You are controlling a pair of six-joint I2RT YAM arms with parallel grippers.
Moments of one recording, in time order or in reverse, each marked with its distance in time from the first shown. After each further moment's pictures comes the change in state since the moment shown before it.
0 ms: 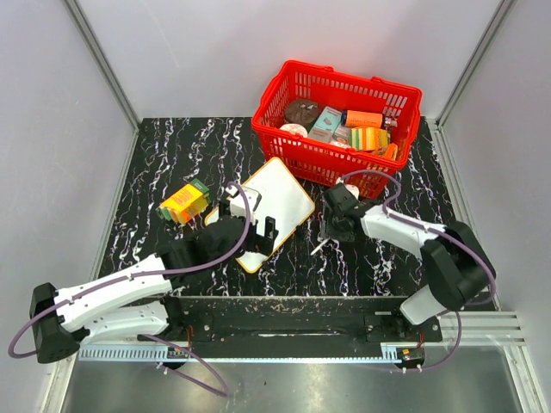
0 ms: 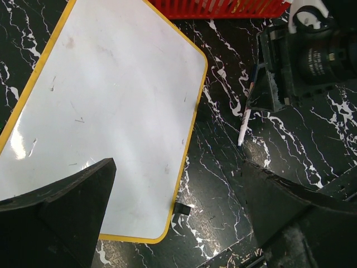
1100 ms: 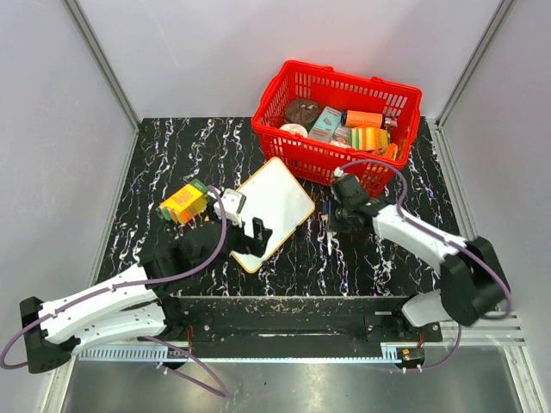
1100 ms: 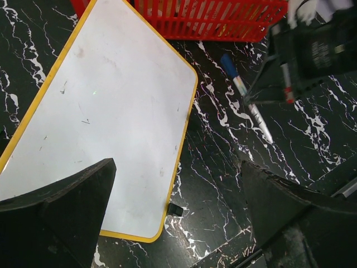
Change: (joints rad) left arm -0.003 -0.146 -0.056 0.019 0.002 -0.014; right arm -0.034 -0.030 0.040 -0.003 -0.121 -0.155
